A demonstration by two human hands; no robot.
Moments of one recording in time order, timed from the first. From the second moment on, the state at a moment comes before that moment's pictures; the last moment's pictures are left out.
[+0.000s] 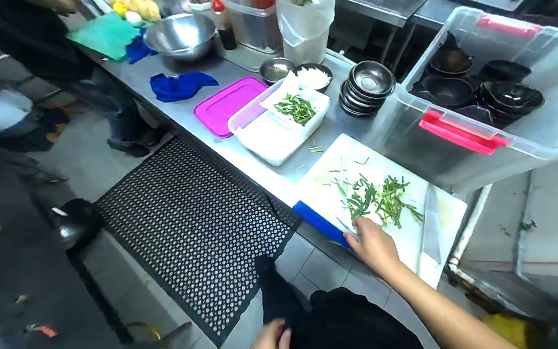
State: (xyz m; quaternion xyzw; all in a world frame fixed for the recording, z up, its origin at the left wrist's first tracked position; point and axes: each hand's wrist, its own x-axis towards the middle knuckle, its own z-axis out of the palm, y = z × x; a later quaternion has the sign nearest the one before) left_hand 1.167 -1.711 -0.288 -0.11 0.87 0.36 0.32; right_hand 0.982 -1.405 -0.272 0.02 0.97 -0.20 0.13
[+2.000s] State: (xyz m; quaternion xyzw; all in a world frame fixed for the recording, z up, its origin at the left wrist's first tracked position) left_hand 0.785 -1.628 -0.251 0.01 0.33 0.64 0.69; right_hand 0.937 -1.498 -0.207 0.27 0.77 -0.58 0.02
